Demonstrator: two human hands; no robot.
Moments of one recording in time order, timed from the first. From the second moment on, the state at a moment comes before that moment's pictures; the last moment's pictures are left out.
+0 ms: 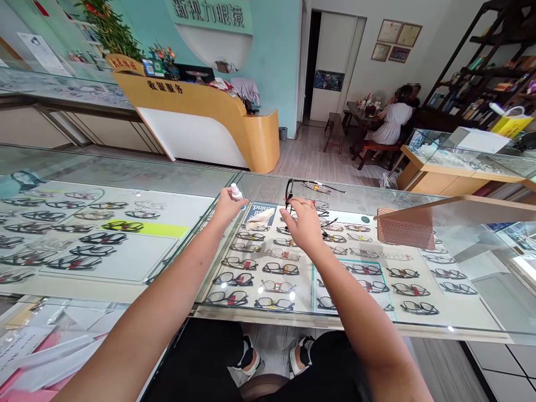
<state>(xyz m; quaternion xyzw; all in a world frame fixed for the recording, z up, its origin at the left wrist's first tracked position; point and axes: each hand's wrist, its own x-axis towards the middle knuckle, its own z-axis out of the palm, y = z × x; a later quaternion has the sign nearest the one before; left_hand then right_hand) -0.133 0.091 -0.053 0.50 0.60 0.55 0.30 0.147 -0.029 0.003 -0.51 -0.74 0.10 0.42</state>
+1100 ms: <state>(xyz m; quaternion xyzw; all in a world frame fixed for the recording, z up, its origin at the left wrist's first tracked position) -0.064 0.015 0.012 0.58 0.31 0.44 0.61 0.133 -0.055 0.030 -0.37 -0.78 0.30 0.40</state>
